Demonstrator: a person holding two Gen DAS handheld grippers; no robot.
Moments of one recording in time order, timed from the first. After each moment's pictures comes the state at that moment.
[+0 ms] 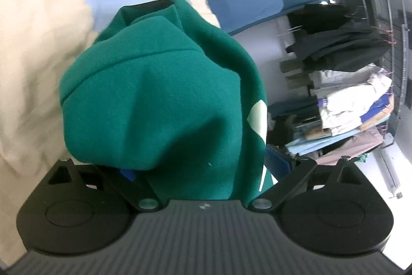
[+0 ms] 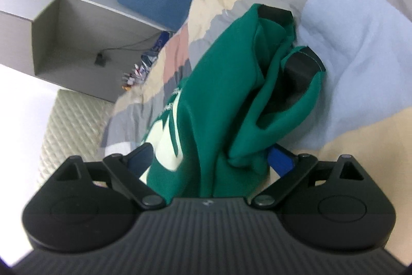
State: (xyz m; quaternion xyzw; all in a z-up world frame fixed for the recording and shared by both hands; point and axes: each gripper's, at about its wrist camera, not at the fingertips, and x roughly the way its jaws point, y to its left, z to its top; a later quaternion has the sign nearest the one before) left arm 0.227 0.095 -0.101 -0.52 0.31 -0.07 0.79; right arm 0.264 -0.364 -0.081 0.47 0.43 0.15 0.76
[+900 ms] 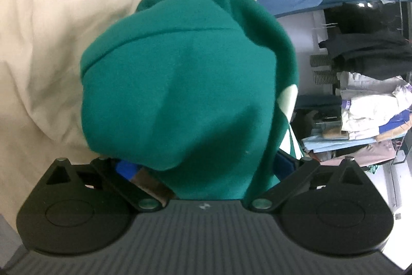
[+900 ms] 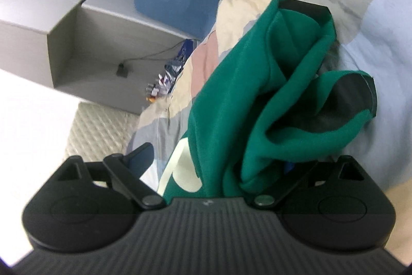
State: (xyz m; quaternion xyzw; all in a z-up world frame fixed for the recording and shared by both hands) left arm 0.217 0.100 -0.120 -0.56 0.39 -0.02 0.73; right arm 0.320 -0.343 -0.093 0.51 0.40 0.18 0.74
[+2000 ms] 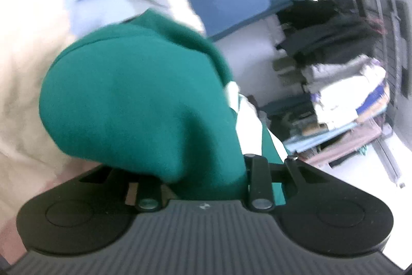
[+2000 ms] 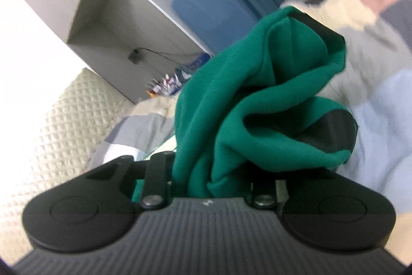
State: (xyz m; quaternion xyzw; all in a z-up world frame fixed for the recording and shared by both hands) left arm 0.205 0.055 -0.059 -0.49 0.29 -0.08 0.82; right arm 0.283 -0.335 -0.026 0.34 0.31 0.22 0.86
